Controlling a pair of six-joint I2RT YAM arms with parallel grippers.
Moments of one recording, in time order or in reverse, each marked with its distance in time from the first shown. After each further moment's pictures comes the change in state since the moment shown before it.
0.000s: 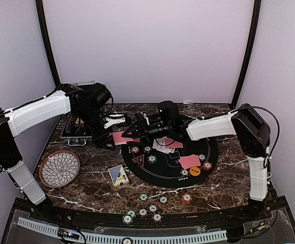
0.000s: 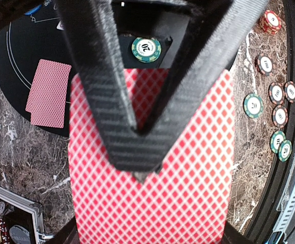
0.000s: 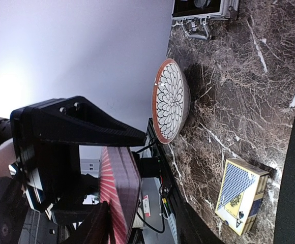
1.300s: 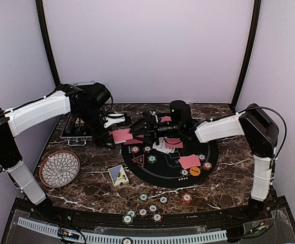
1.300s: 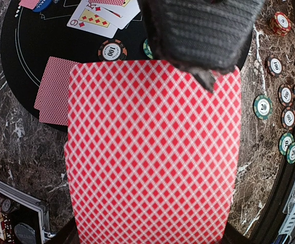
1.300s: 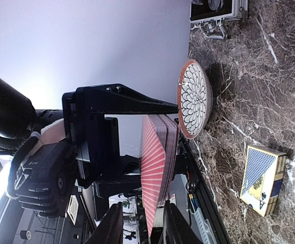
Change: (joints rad) left arm 0.006 0.000 -0.009 0.026 -0.029 0.000; right arm -0.035 -0.095 -0.160 0.238 -0.037 0.214
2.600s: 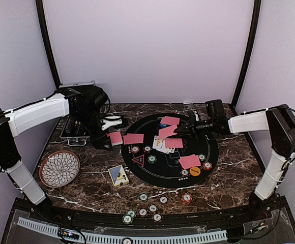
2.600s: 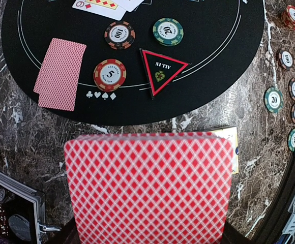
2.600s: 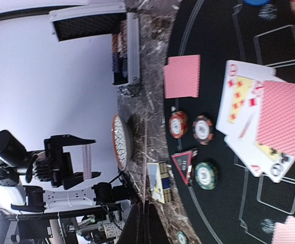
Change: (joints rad) left arm 0.025 -0.015 -0.062 0.027 -0.020 0.000; right arm -0.364 -0.227 -0.214 -0.444 0.022 -0.391
